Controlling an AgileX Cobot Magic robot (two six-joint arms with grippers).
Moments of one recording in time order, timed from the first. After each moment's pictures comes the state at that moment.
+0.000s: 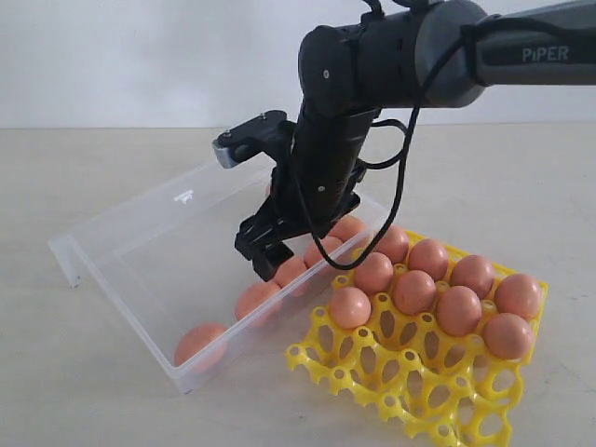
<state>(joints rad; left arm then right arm) 0.24 0.00 0.00 -0.13 0.06 0.14 0.52 2.04 -1.56 0.14 0.91 -0.25</state>
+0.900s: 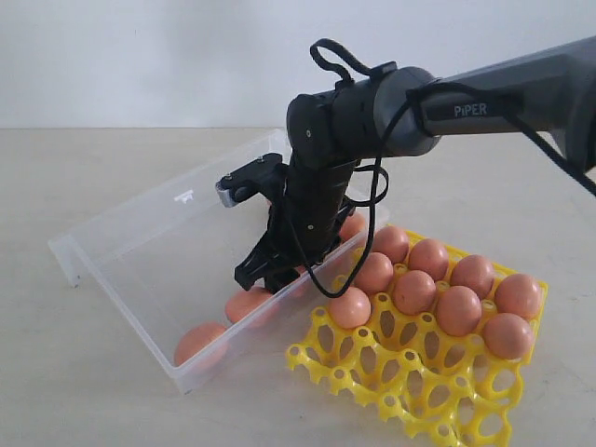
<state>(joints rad) 0.24 0.00 0.00 -0.13 0.06 0.14 0.52 2.18 -1.57 0.14 0.82 -0.25</state>
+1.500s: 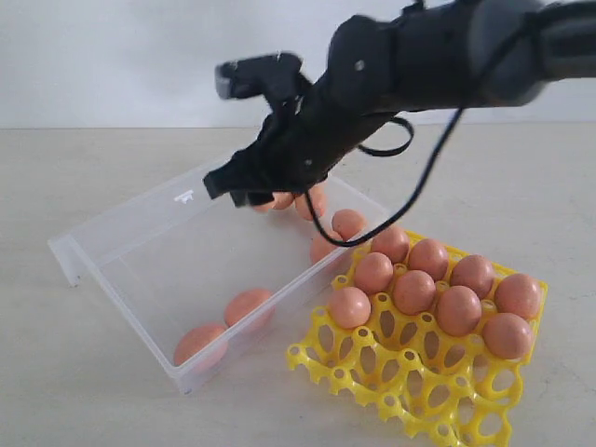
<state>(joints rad) 0.24 0.00 0.00 -0.13 0.06 0.14 0.52 1.86 -1.36 0.29 0.44 -0.20</state>
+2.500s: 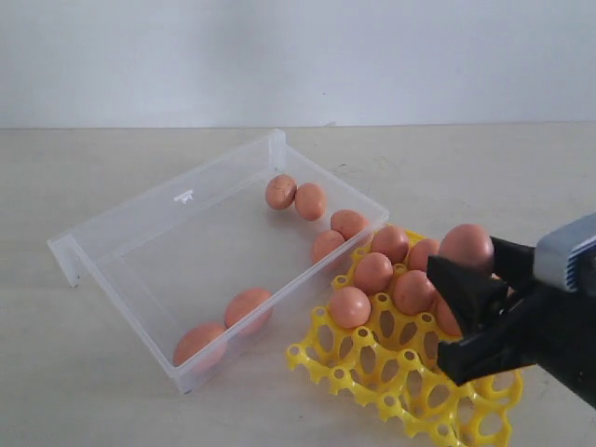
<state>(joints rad) 0.24 0.00 0.00 -0.13 0.06 0.14 0.57 1.26 -0.08 0.25 -0.90 -0.10</state>
